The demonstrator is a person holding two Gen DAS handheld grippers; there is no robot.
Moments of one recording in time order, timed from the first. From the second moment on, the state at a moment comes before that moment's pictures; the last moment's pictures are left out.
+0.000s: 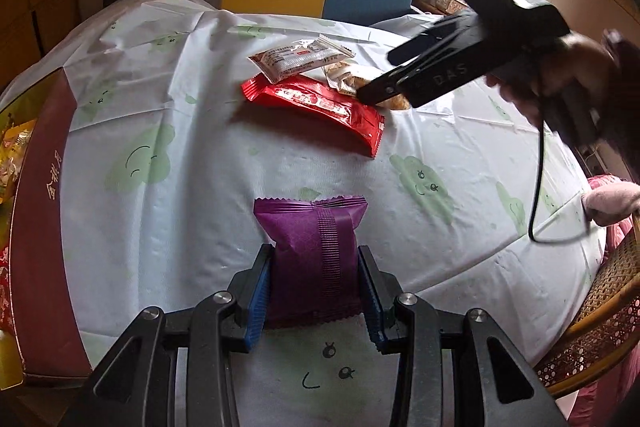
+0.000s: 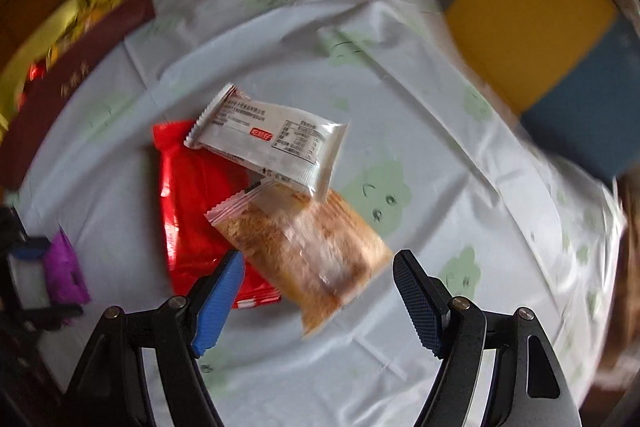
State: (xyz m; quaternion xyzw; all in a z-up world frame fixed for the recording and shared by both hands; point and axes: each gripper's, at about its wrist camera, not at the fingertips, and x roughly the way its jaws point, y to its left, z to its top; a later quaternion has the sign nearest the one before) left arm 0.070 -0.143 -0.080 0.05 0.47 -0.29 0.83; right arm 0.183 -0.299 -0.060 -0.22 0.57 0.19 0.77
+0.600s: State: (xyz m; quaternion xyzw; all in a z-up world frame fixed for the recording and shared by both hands) left arm 0.068 -0.143 -0.080 0.04 0.47 -0.28 0.84; right arm 0.159 -0.351 -0.065 -0.12 0.60 0.15 0.77
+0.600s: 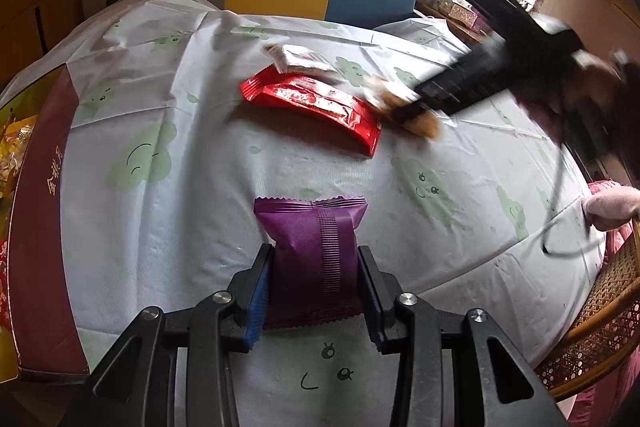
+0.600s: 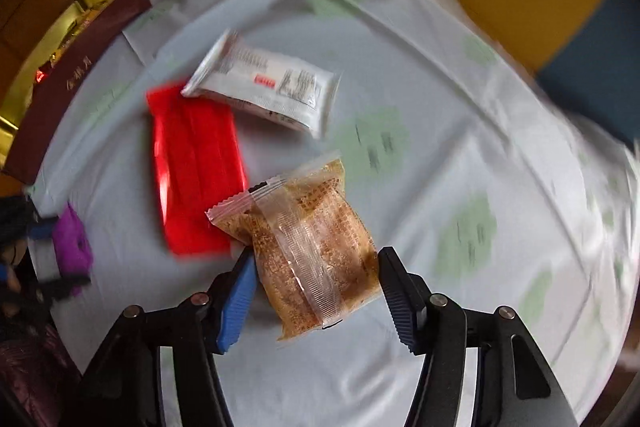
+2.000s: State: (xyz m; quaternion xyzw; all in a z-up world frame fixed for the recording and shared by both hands) left arm 0.050 0.010 0.015 -0.01 0.37 -0.07 0.93; right arm 0.036 -0.318 -0.067 -0.17 0.52 0.09 0.83
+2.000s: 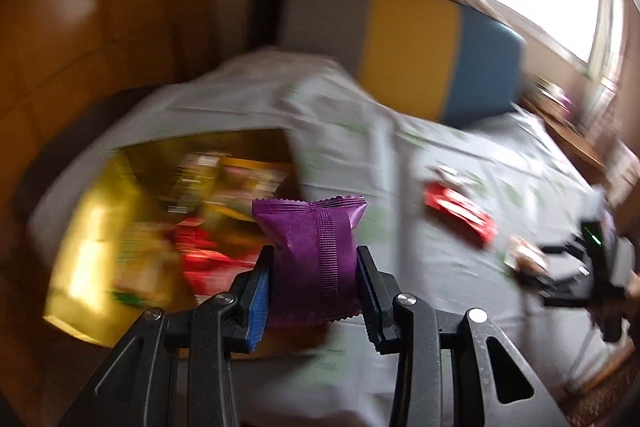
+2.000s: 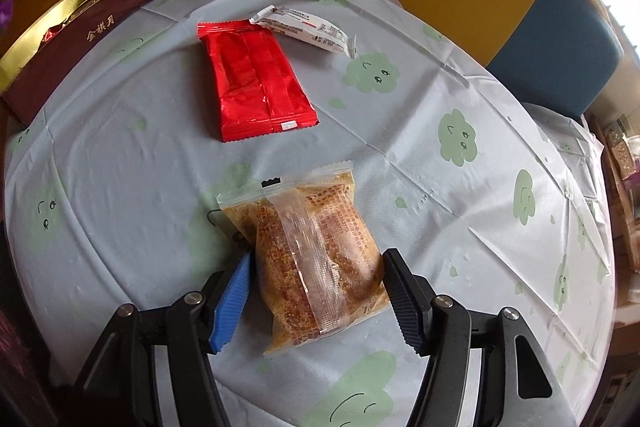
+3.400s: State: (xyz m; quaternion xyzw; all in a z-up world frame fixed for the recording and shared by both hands) left arm 0.042 0.098 -0.008 -0.07 0.40 0.05 0.91; right arm 0.035 -0.315 -0.066 -0.18 0.52 0.09 0.83
